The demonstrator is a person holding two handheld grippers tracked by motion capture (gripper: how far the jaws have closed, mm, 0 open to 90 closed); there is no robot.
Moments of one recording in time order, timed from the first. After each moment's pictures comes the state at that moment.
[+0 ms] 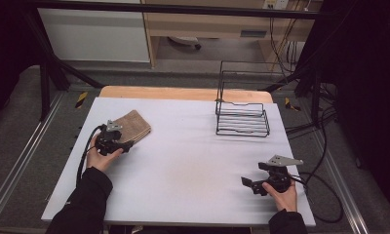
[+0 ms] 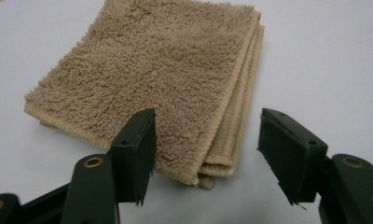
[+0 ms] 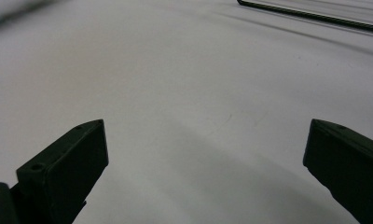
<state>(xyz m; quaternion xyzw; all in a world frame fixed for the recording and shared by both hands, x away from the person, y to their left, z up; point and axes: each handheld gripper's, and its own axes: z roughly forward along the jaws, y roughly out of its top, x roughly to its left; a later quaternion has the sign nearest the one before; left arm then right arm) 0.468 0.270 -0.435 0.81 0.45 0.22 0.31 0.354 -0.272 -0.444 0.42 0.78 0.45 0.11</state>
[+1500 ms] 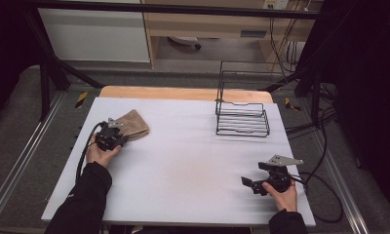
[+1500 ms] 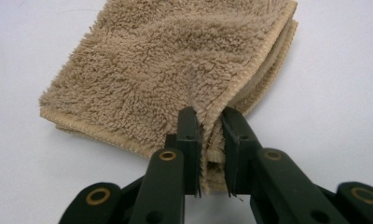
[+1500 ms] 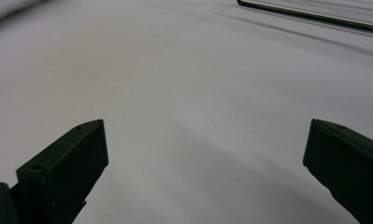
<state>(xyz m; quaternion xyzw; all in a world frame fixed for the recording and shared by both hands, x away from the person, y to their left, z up) 0.484 0.276 -0.438 0.82 0.45 0.22 0.29 0.355 -0.272 -0.444 0.42 0.78 0.45 0.11</state>
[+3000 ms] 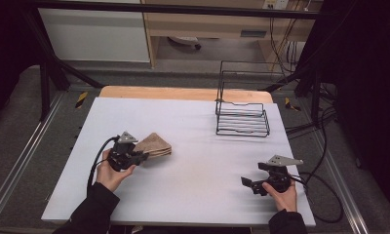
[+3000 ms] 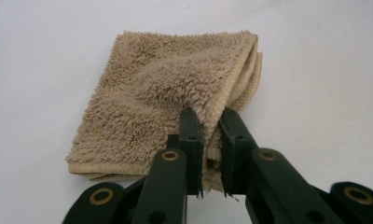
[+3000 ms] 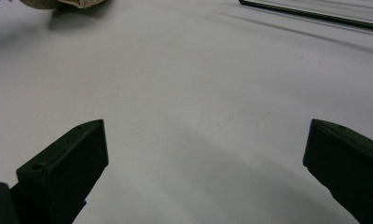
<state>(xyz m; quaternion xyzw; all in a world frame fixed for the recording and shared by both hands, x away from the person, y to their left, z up) 0.399 0.206 -0.396 0.83 0.42 0.13 0.35 0.355 -0.272 -0.444 0.42 0.78 0.45 0.11</state>
